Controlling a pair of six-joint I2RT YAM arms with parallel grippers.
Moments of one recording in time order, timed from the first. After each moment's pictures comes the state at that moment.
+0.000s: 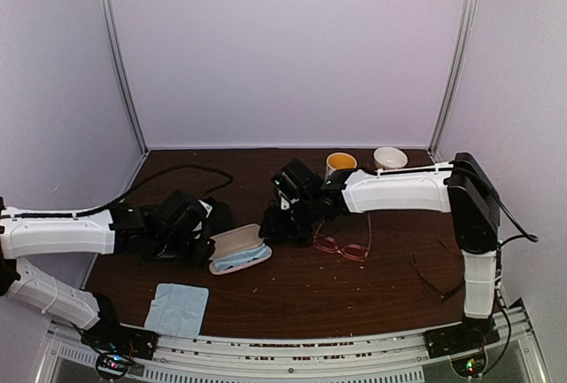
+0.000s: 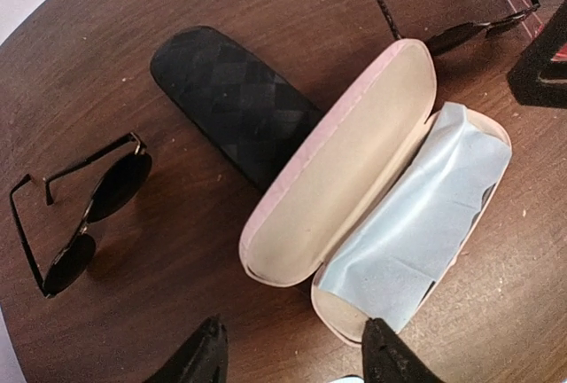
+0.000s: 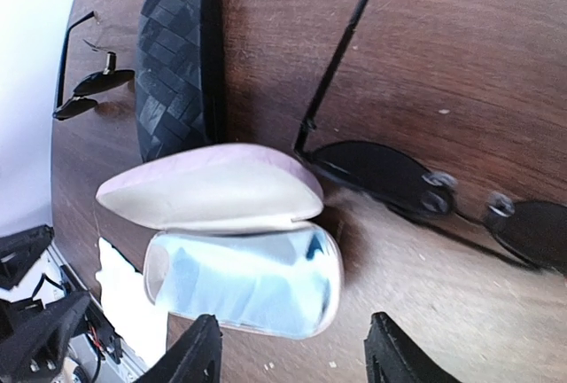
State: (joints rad) left arm -0.93 1.24 0.74 -0.51 -0.36 -0.34; right arm 0.96 2.05 1.56 -0.44 -0.14 0.86
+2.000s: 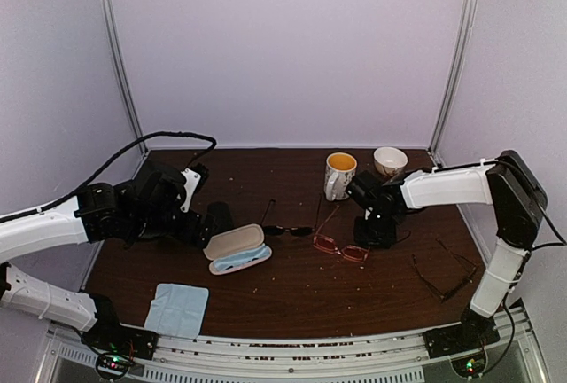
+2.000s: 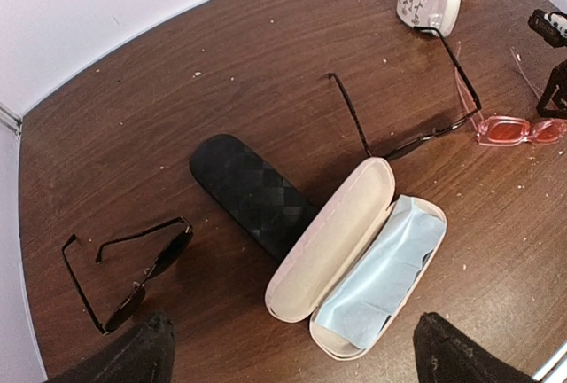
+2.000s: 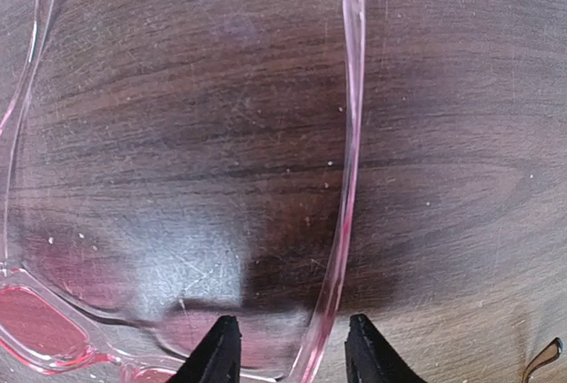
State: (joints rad) left arm -0.93 1.09 0.89 -0.59 -0.39 -0.27; right arm 0.66 1.77 1.10 -0.68 0.14 0.80
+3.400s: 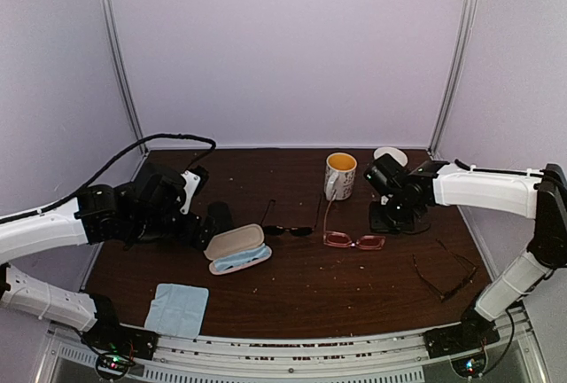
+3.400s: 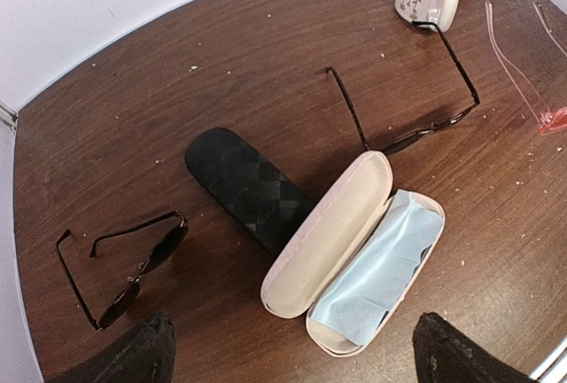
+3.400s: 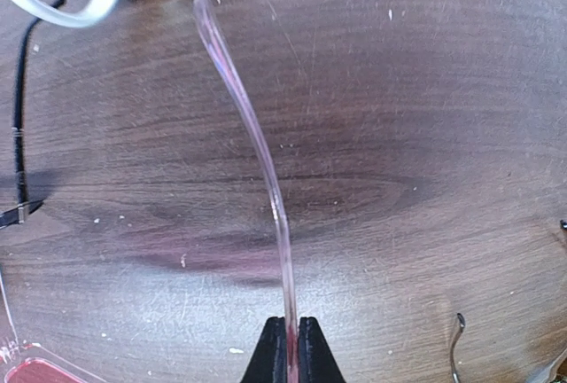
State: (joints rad) left arm -0.93 1.09 0.88 -0.58 -0.38 -0.28; right arm 0.66 1.54 1.06 -0.75 0.25 0.73
